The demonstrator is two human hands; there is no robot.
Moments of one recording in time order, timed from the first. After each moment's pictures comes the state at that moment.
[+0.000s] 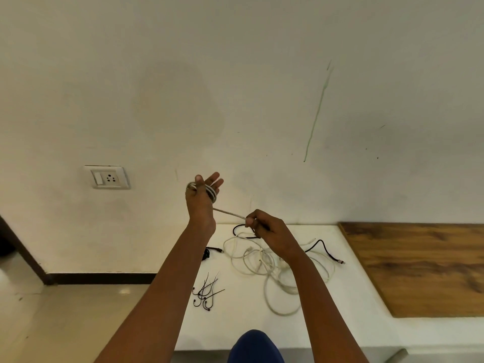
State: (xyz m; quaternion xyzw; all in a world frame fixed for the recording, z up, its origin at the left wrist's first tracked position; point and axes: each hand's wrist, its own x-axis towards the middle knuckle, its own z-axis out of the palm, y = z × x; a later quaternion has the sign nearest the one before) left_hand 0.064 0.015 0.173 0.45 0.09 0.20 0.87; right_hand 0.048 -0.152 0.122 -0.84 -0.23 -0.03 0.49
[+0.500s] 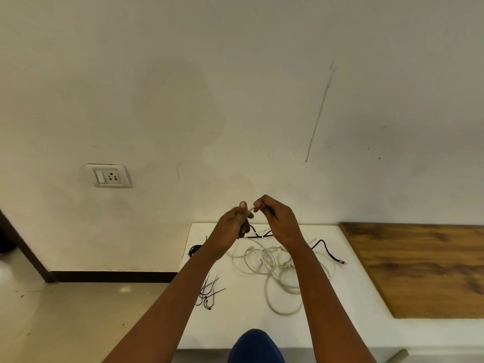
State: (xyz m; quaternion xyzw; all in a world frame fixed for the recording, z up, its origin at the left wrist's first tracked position) left_hand 0.042 -0.006 0.126 0.76 -0.03 0.00 0.65; right_hand 0.066 -0.151 0.136 -0.86 -0.21 -0.14 0.45
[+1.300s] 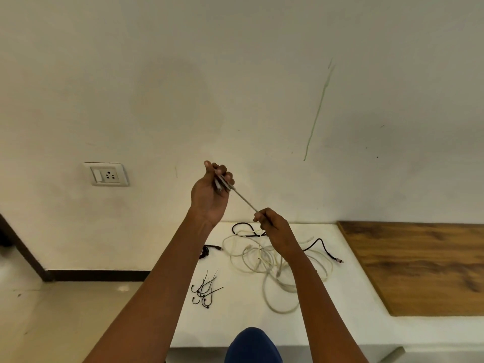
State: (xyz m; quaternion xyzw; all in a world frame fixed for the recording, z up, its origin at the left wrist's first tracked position) left_hand 0.058 0.012 0.195 0.27 -0.07 0.03 0.96; right_hand 0.062 -0.155 0.107 -0.82 -0.14 -0.03 0.55
